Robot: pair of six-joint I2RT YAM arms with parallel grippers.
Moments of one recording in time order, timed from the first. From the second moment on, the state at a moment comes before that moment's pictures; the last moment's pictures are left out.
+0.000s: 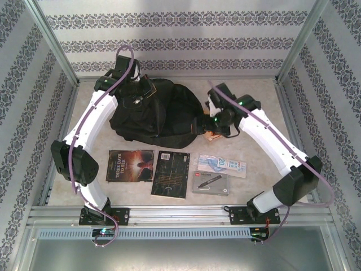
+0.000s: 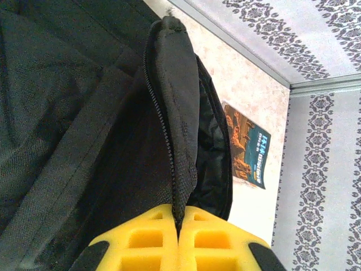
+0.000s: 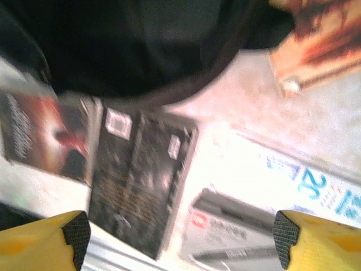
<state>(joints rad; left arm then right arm) -0.27 1.74 1.80 -0.85 0.29 -0.82 0.56 1.49 1.49 -1.22 -0.20 0.48</state>
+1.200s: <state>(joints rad) -0.29 1.69 1.65 -0.77 0.35 -0.85 0.82 1.77 1.13 -1.17 0.14 0.65</state>
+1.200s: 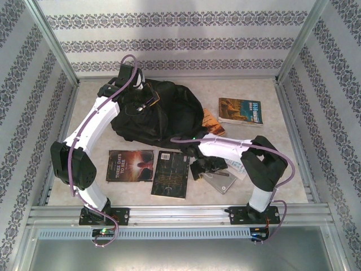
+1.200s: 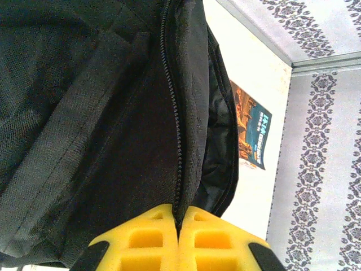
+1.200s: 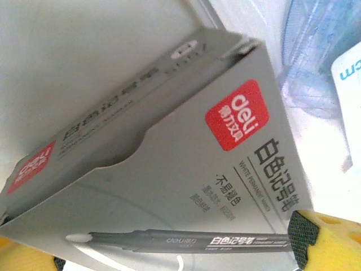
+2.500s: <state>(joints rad) -0.29 1.69 1.63 -0.75 0.40 -0.84 0.57 1.44 0.86 -0.98 -0.13 0.55</state>
